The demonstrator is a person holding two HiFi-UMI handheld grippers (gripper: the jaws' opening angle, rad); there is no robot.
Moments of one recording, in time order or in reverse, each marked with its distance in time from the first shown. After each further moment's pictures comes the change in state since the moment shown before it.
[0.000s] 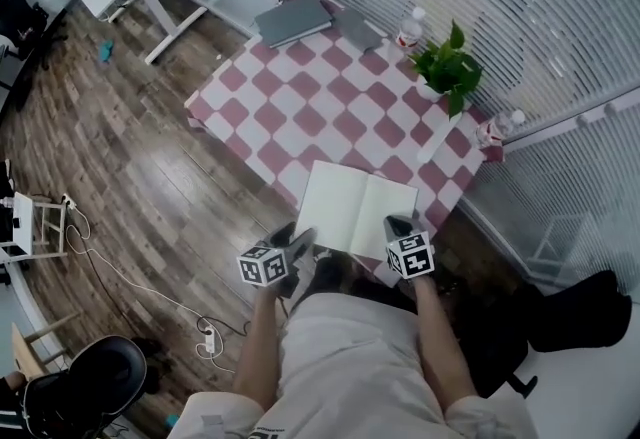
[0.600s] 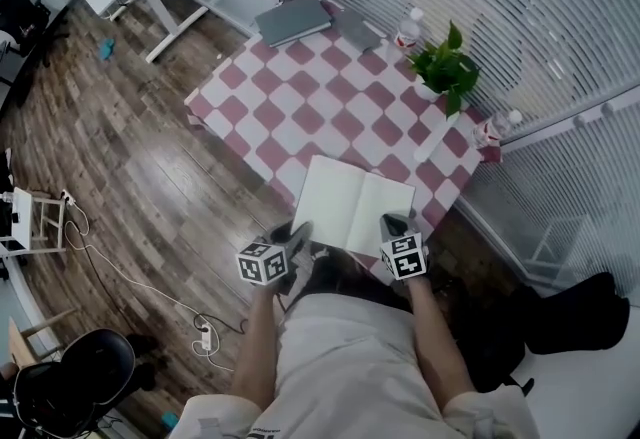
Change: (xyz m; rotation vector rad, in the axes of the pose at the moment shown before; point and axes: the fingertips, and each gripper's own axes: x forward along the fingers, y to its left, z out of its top) left arm -0.004 -0.020 0.017 0.089 -0.013 0.024; right arm 0.001 0.000 0.000 -0.053 -0.047 -0.048
